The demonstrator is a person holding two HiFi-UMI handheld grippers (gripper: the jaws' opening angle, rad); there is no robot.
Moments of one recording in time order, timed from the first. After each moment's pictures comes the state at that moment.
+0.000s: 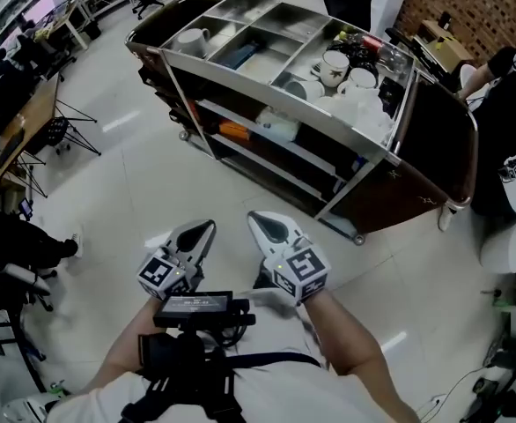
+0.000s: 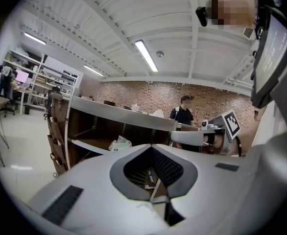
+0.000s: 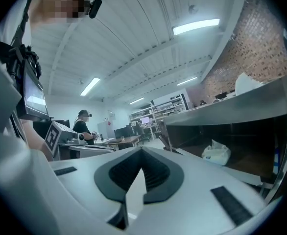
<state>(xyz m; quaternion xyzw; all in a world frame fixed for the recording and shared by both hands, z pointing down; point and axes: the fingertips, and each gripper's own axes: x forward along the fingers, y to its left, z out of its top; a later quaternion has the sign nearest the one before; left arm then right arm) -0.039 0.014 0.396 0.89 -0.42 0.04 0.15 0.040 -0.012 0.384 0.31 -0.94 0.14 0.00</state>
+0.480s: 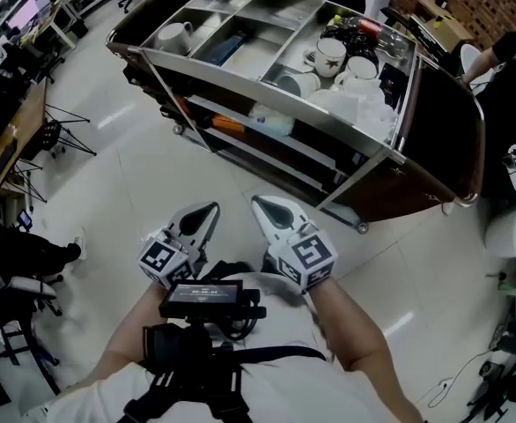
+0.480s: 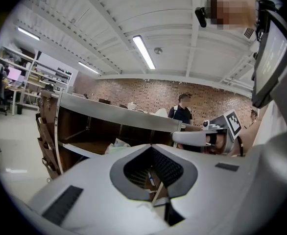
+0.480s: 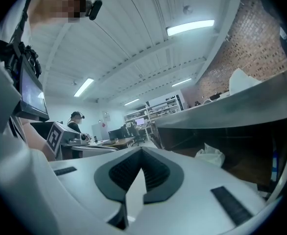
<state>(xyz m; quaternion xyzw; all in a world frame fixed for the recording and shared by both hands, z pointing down) -0.024 -0.049 0.397 0.91 -0.39 0.05 0.15 0.055 -0.065 0.385 0.34 -0.93 0.15 0.00</state>
